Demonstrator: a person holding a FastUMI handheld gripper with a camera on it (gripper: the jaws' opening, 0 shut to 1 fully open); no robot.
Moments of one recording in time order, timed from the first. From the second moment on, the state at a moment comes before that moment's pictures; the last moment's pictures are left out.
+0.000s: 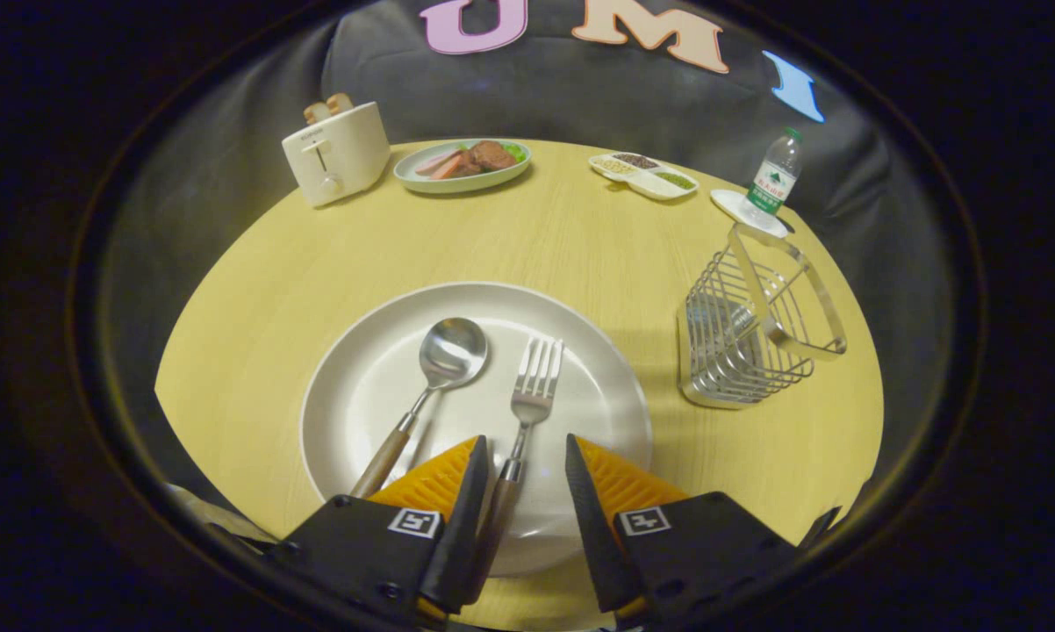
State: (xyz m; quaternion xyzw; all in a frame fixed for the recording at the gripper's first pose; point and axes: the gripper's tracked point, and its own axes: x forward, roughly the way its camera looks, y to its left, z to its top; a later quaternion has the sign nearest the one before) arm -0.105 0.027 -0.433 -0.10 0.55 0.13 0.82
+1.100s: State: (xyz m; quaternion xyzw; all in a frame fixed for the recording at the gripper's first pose) arm -0.100 0.027 -0.412 -0.14 0.56 0.17 0.80
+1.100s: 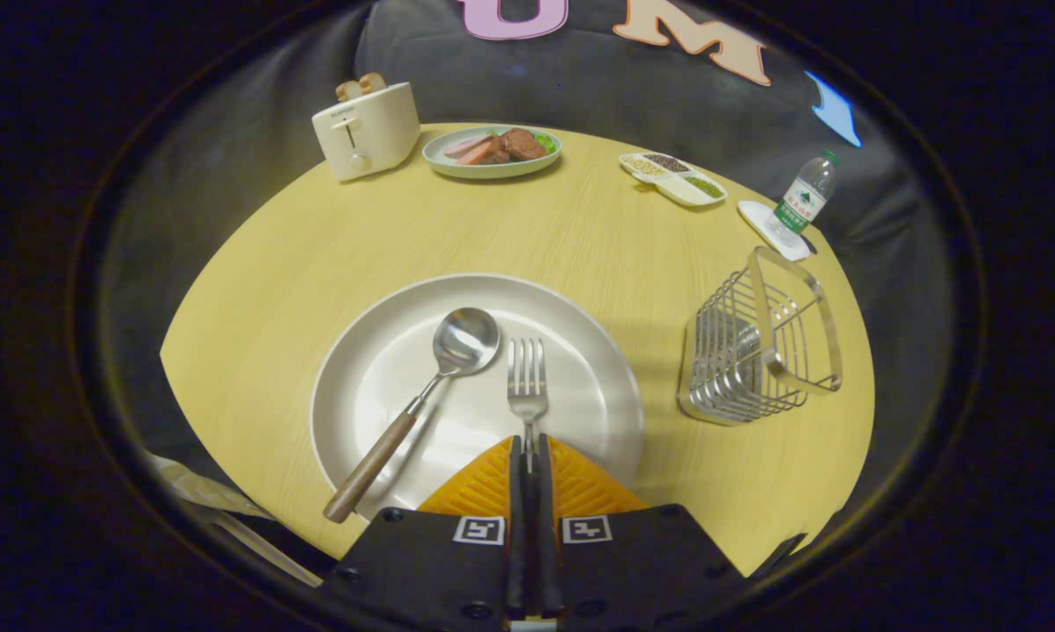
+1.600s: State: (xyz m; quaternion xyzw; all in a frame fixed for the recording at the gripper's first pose) arm -0.100 0.023 -0.392 -0.17 0.57 0.20 0.78
